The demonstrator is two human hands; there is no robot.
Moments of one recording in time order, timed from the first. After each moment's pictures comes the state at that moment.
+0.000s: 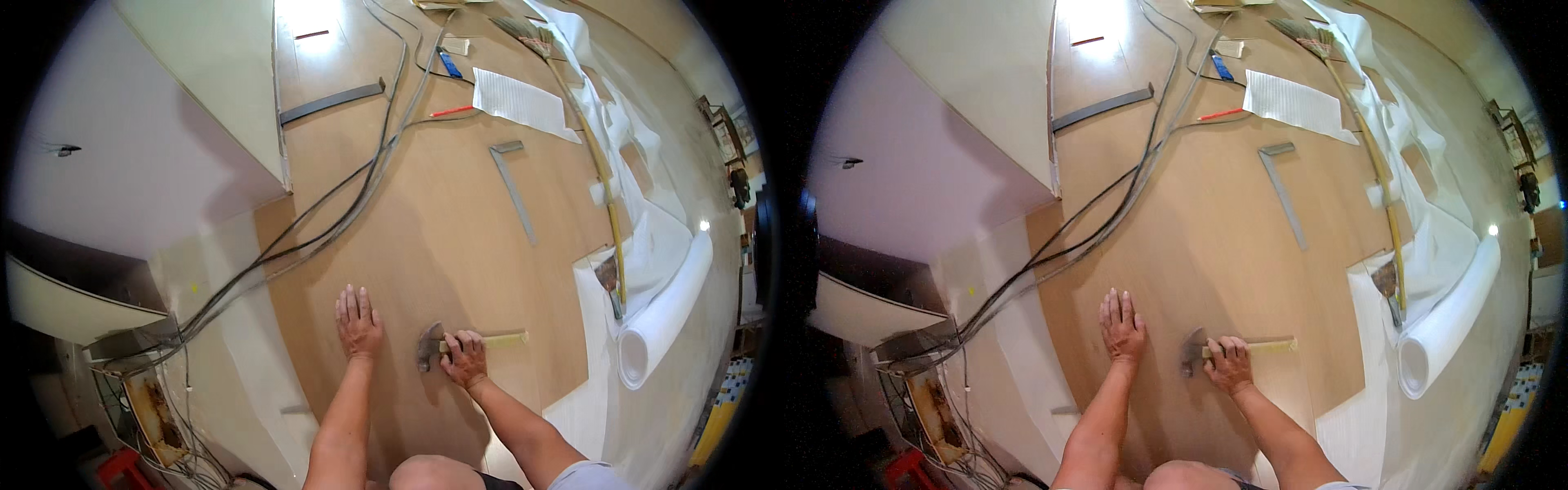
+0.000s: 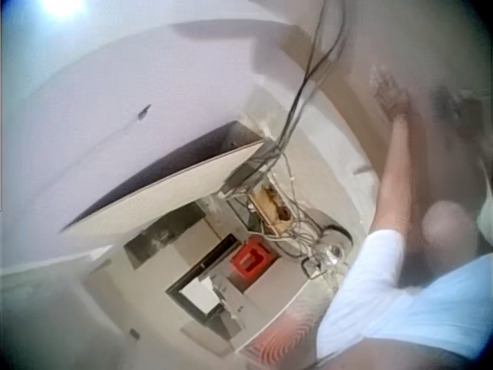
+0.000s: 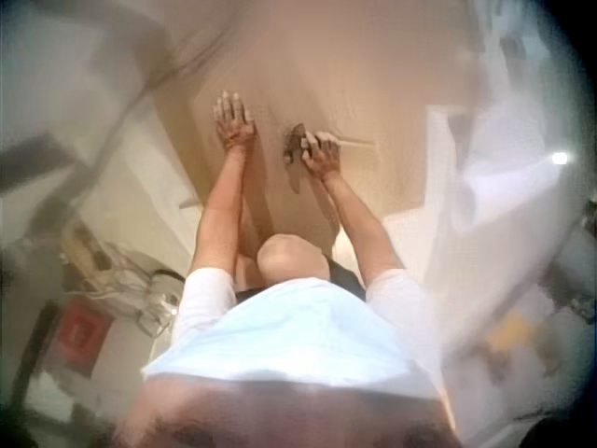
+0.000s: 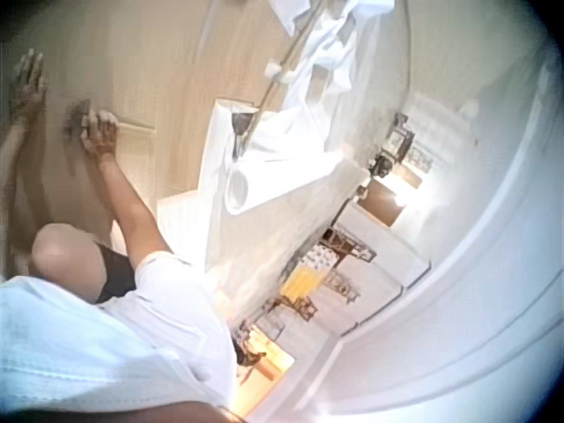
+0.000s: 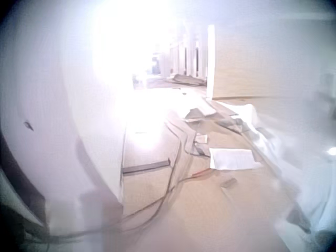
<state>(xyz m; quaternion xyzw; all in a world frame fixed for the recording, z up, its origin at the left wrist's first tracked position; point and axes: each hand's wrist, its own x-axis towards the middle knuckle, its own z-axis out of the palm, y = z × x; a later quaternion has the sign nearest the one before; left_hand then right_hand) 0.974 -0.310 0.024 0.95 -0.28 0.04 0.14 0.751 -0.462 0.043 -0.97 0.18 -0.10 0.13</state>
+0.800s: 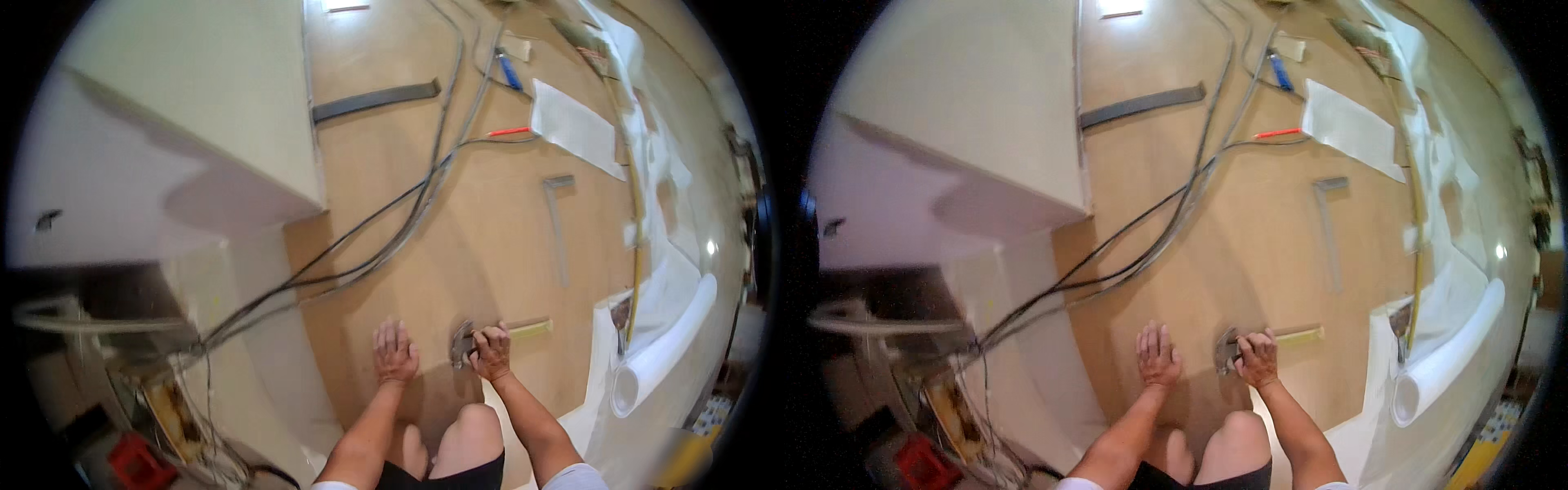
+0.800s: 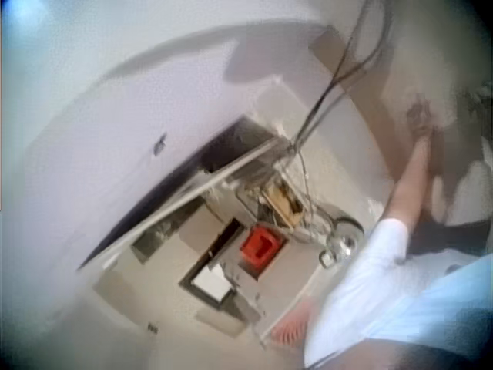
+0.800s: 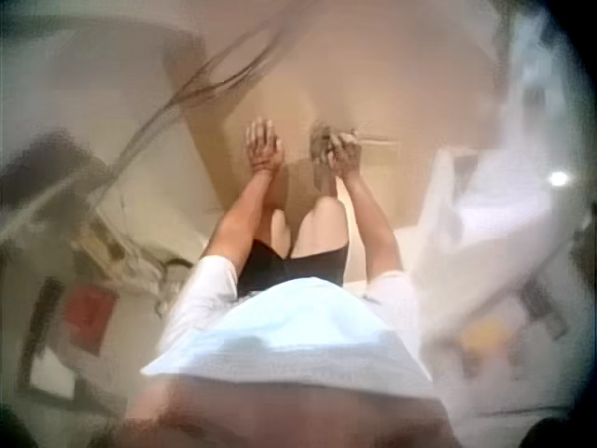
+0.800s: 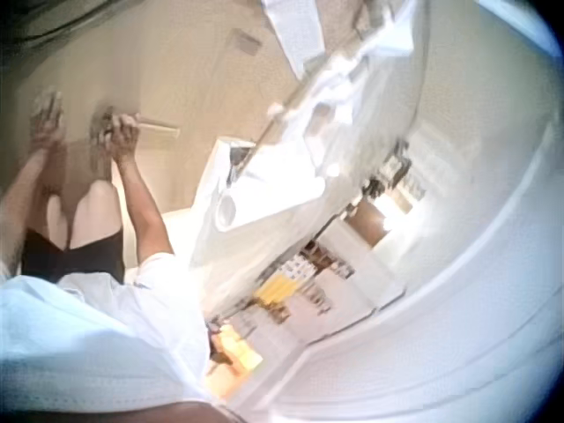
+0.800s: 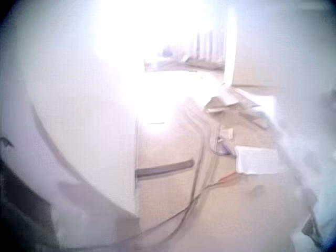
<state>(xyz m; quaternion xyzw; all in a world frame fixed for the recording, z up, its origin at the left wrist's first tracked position) 0.980 -0.313 0.027 0.94 -0.30 -0.03 0.17 0.842 -0.540 0.049 -0.98 0.13 -0.06 0.17</state>
